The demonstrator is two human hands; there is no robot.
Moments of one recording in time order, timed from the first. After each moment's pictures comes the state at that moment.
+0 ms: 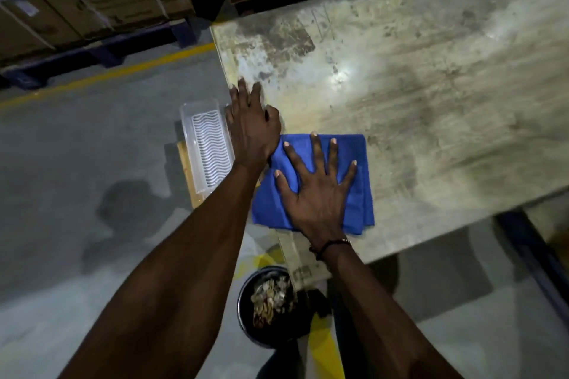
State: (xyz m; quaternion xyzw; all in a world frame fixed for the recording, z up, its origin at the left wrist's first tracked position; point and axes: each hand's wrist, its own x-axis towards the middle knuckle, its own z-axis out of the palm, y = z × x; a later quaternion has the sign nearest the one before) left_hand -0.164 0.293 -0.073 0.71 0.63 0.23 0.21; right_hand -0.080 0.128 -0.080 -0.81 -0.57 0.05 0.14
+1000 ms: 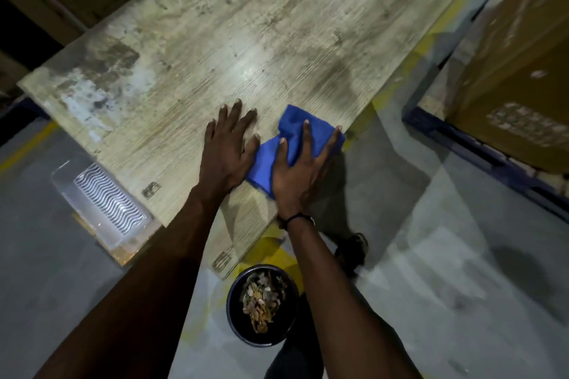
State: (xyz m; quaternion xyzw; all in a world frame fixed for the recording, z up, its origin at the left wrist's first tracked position) left_hand -0.051 0.174 -0.069 0.92 0.28 0.08 0.24; right_hand 0.016 0.045 -0.090 -0.92 -0.09 0.01 0.38
